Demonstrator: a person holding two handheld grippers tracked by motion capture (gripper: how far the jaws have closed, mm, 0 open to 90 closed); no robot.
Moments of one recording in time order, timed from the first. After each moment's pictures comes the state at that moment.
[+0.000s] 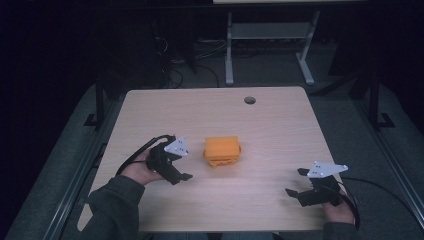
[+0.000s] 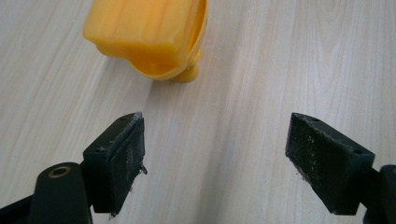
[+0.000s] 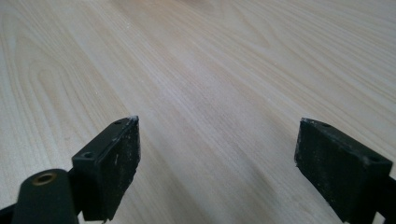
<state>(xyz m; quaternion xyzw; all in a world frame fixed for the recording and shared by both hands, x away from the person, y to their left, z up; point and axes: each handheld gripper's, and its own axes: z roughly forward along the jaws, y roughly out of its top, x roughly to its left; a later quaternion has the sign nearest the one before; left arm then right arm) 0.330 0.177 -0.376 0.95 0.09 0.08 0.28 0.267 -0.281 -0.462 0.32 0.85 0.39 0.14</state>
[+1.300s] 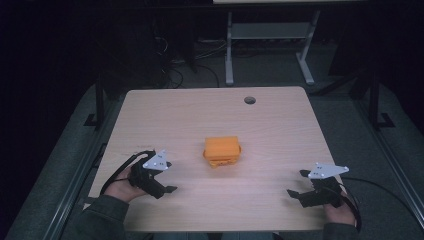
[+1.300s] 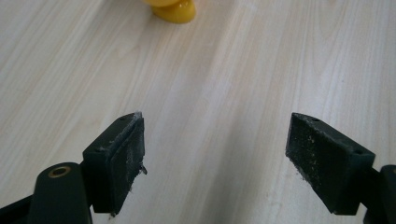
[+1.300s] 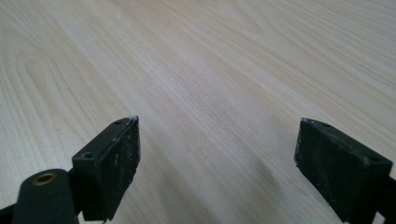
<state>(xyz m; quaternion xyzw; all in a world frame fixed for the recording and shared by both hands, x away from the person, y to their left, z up) 0.301 0.228 -0.405 0.94 0.13 0.09 0.29 0.265 -0.284 -0.466 0.34 0.85 0.38 0.15</state>
